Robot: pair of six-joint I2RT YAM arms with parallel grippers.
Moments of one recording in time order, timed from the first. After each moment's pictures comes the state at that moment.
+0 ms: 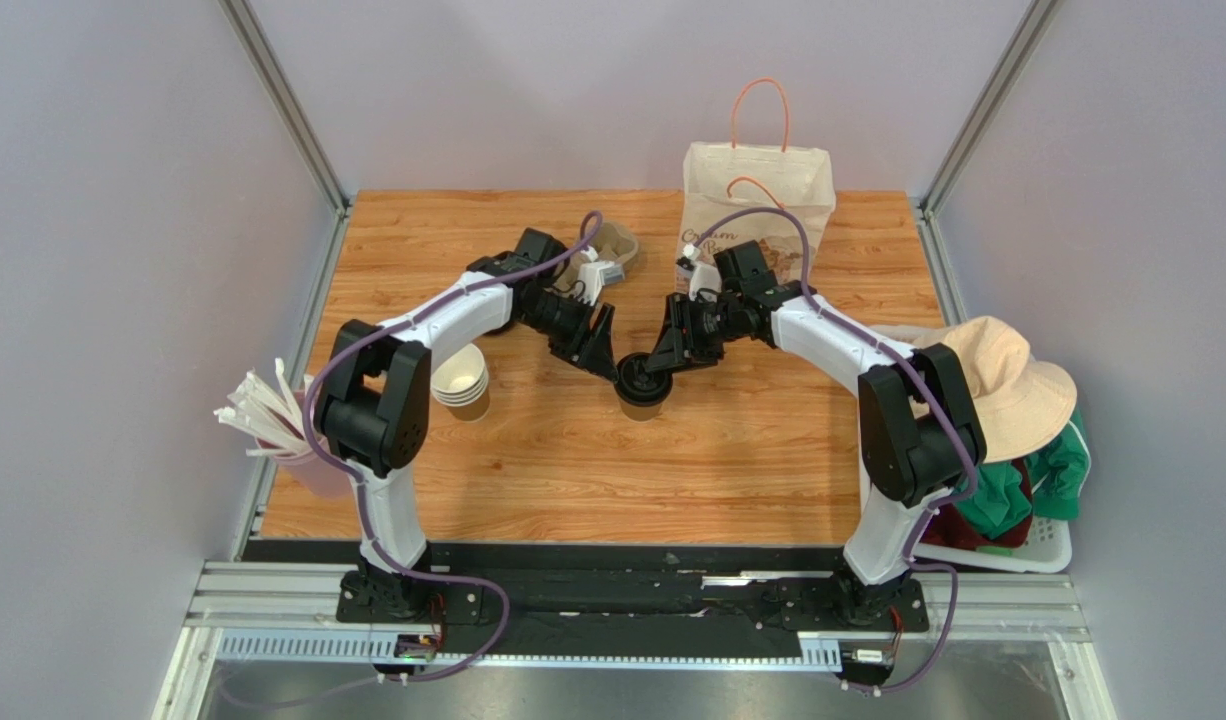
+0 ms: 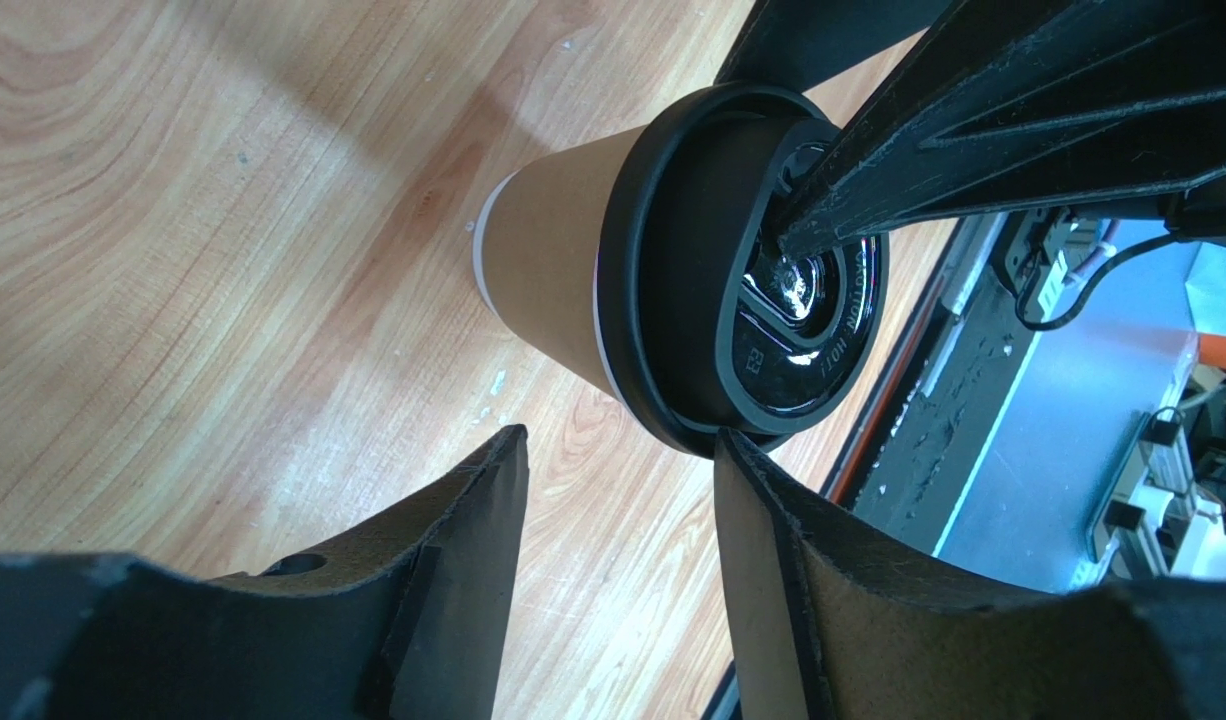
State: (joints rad) left arm -0.43 1.90 1.42 -0.66 0.79 0.10; right arm 0.41 1.78 1.24 -0.42 -0.63 0.36
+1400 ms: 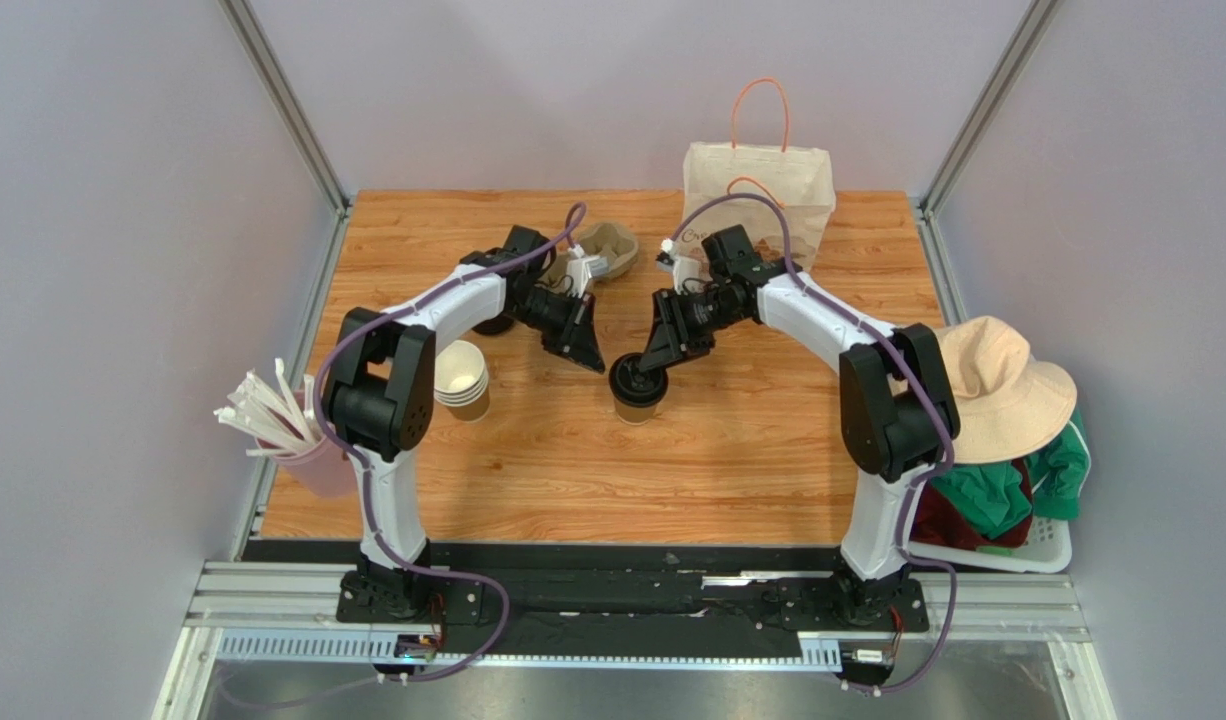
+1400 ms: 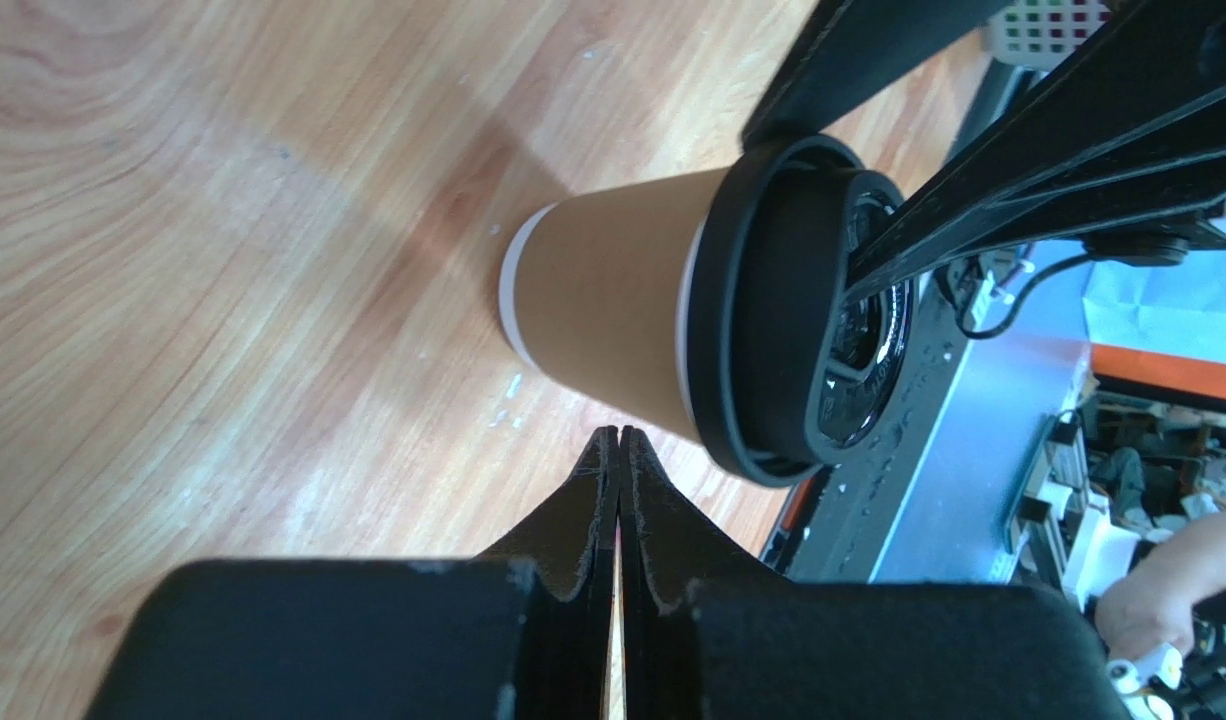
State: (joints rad) left arm -0.36 1.98 1.46 -0.68 0.88 0.09; right arm 0.40 1.89 1.41 -0.59 -0.75 0.15
